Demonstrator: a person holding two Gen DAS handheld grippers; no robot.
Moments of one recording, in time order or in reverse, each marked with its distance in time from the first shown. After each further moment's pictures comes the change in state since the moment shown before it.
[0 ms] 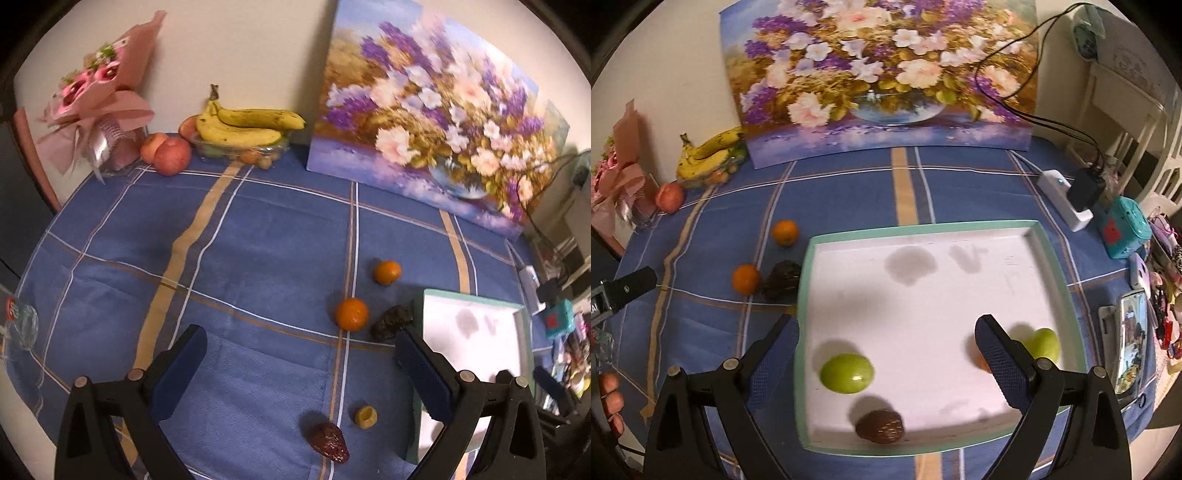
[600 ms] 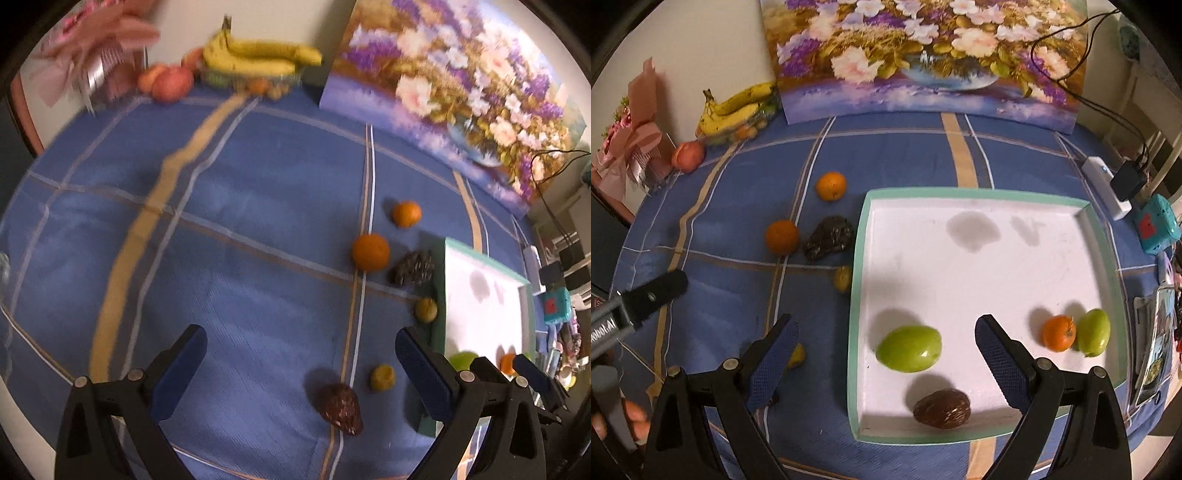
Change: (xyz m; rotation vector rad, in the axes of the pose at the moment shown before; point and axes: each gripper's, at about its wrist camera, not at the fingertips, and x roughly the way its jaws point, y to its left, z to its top) left arm 0.048 0.021 -0.043 -0.073 0.195 -0.055; right arm 0.027 0.048 -0.018 -0.060 0.119 0.046
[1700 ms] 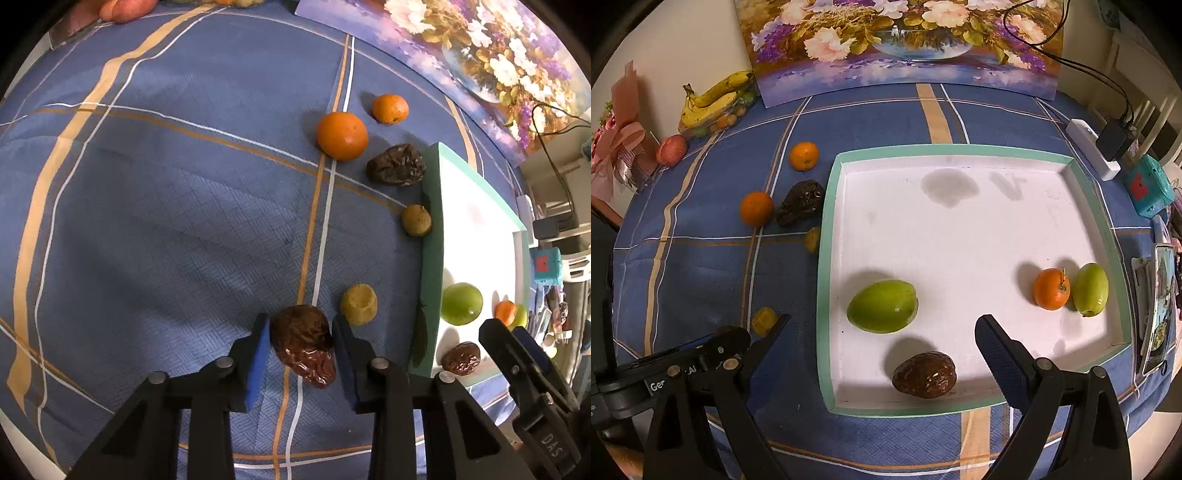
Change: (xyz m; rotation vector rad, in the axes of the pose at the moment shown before) left arm 0.051 -0.032 -0.043 -0.018 0.229 -0.092; right arm 0.006 -0.019 -0.025 0.062 0.052 -0.022
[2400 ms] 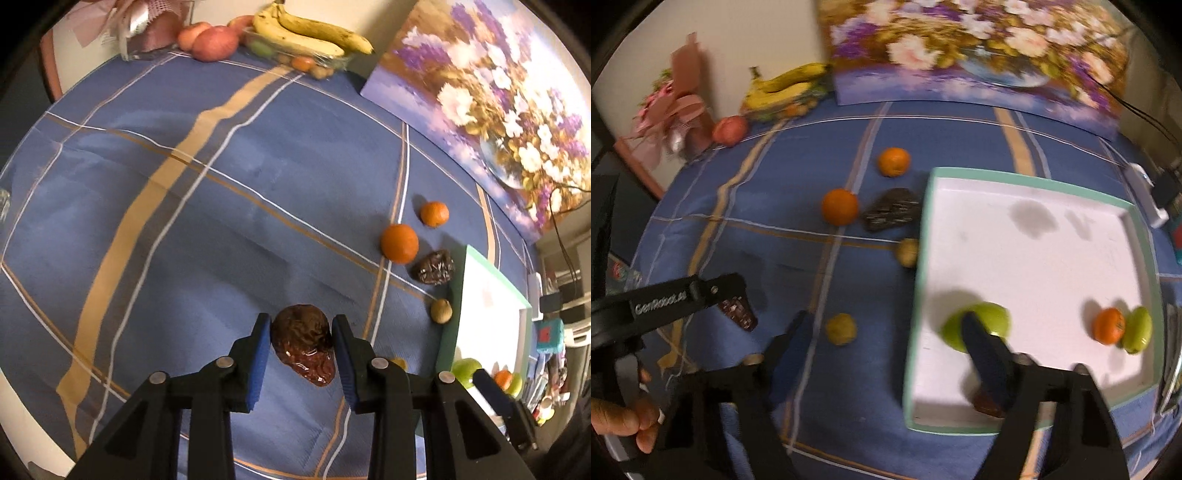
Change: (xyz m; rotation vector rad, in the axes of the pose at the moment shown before) left arm -0.056 0.053 0.022 -0.149 -0.212 0.066; right arm 0.002 0.056 0.000 -0.170 -0.049 0.158
